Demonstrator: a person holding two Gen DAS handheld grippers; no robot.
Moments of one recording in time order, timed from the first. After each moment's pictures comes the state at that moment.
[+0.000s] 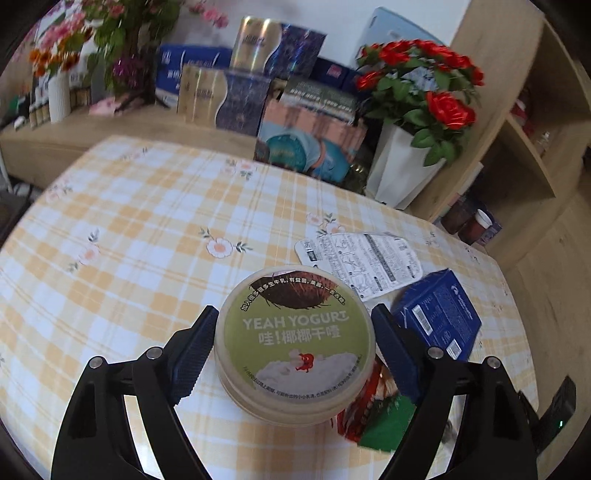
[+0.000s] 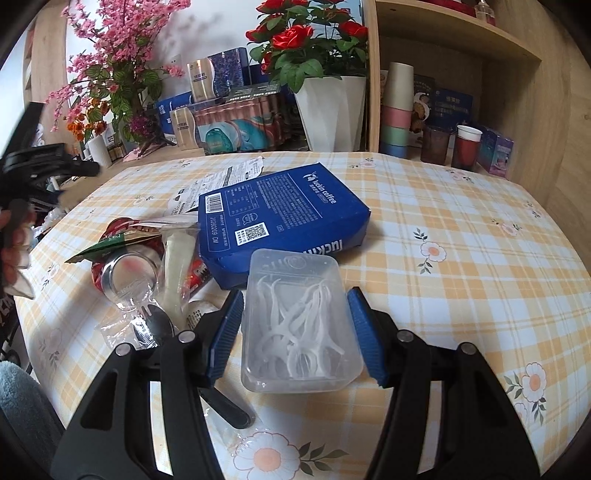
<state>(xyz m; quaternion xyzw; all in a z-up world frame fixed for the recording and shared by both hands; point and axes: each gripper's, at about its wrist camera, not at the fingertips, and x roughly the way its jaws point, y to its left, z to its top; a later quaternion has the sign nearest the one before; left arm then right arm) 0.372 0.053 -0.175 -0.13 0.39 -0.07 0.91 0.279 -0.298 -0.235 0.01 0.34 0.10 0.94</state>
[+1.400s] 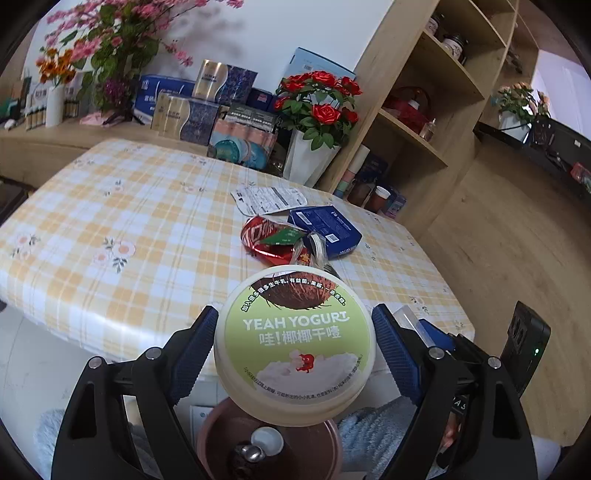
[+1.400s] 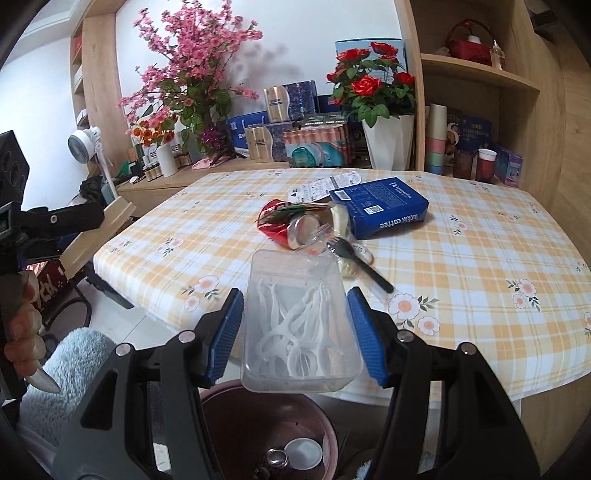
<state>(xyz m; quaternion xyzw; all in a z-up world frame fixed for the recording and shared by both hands) 0.086 0.043 -0.142 -0.16 0.33 -0.18 0.91 0.077 -0.225 -0.173 0.02 0.30 0.18 0.94</state>
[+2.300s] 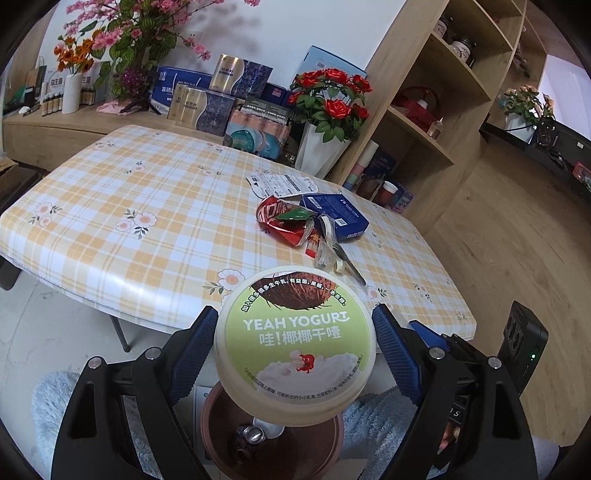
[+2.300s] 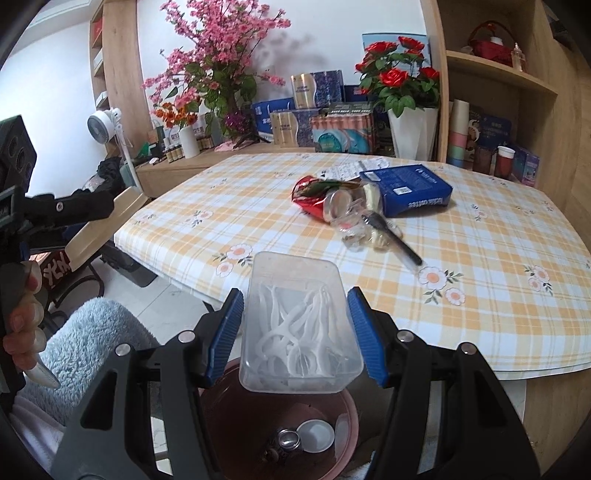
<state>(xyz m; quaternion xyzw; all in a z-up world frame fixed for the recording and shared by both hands) 0.046 0.053 -0.153 -0.16 0.34 -0.15 0.91 0.052 -0.203 -0.188 0.00 0.32 0.21 0.92</state>
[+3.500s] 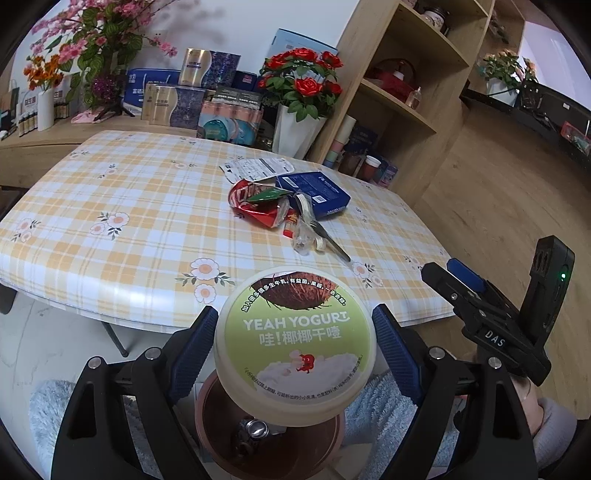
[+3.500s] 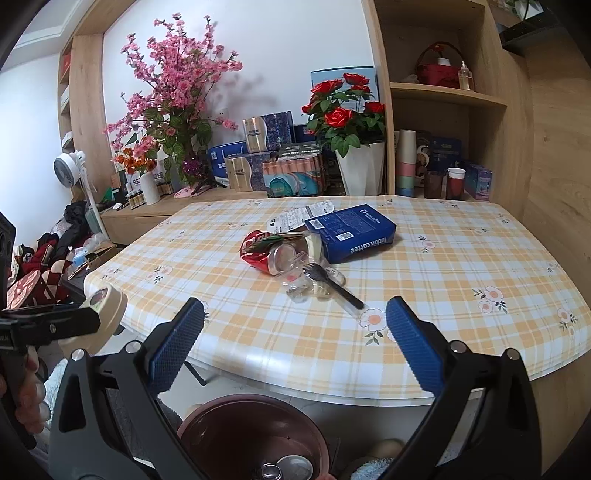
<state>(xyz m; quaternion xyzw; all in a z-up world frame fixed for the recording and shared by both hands) 0.046 0.015 -0.159 -0.11 0.36 -0.19 0.91 0.057 -0.248 -0.149 0.04 0.25 0.12 0.96</state>
